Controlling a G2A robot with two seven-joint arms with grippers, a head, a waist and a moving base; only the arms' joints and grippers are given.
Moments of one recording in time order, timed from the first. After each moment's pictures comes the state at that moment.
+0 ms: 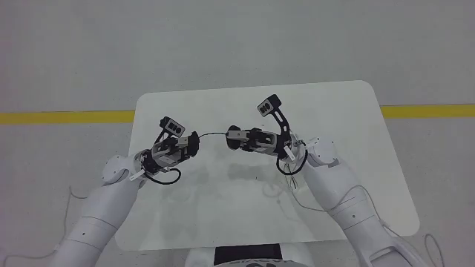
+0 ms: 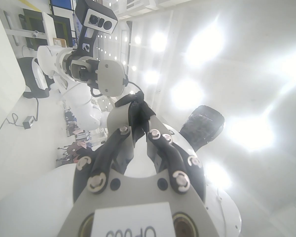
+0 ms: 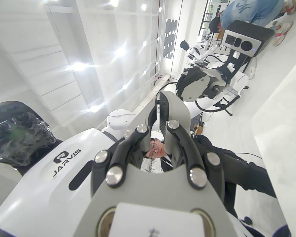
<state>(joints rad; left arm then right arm) 1.38 -1.04 -1.23 -1.33 -1.11 -0.25 -1.38 -1.23 -1.38 1.11 -1.34 0.58 -0.34 1.17</state>
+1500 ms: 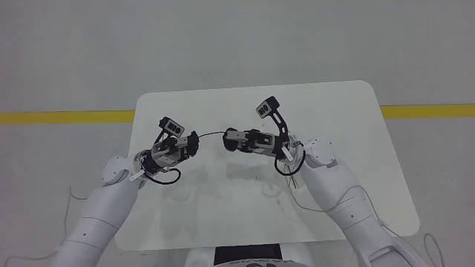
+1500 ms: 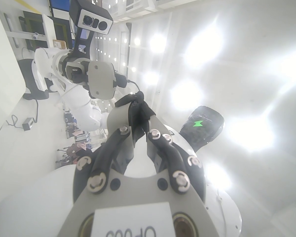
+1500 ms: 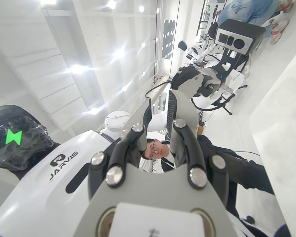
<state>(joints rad) 1.38 -1.05 -1.24 -1.32 -1.10 -0.24 -1.38 -1.23 -1.38 1.10 -1.32 0.58 -0.34 1.16</state>
